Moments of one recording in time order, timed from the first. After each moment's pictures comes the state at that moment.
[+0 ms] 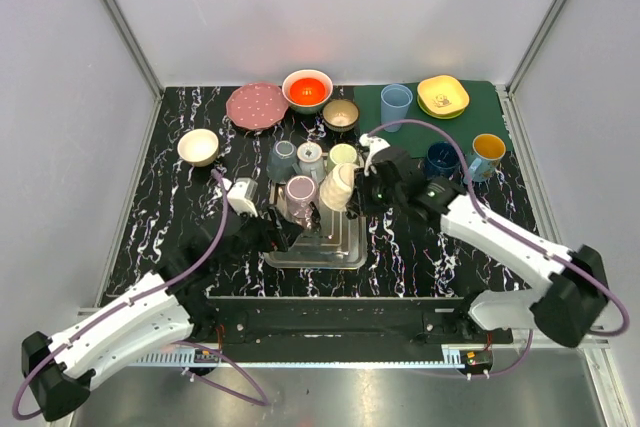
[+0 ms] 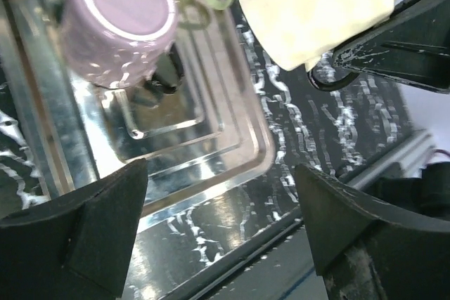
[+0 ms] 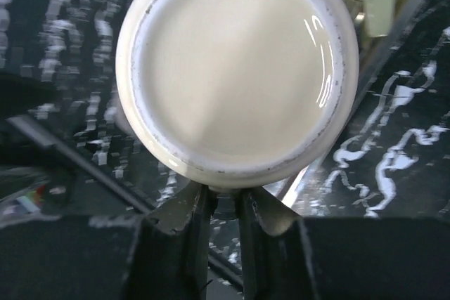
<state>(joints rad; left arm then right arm) -0.81 0.63 0.49 -0.28 -0.13 -0.68 0.76 1.33 1.05 -0.49 -0.03 0.43</state>
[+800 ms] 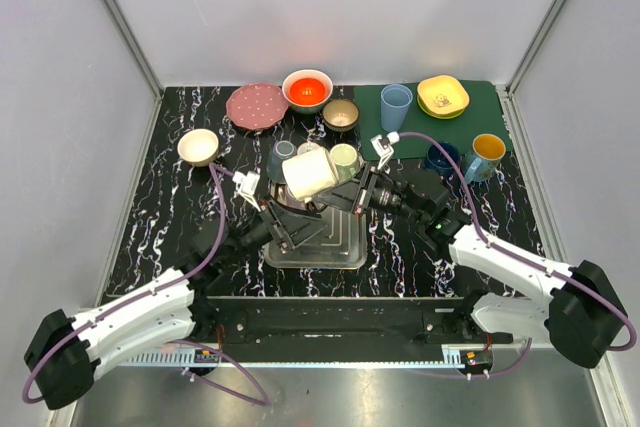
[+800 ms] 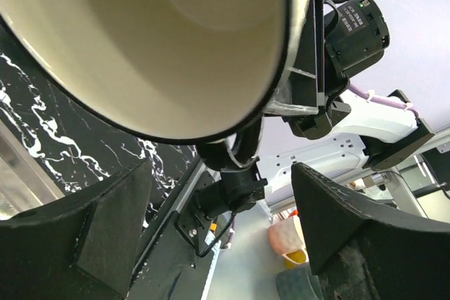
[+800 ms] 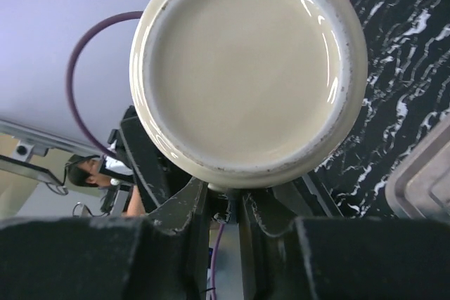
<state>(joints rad) -0.81 0.73 0.32 0.56 0.25 -0.99 0.75 1.14 0.66 0.55 -0.46 1.11</state>
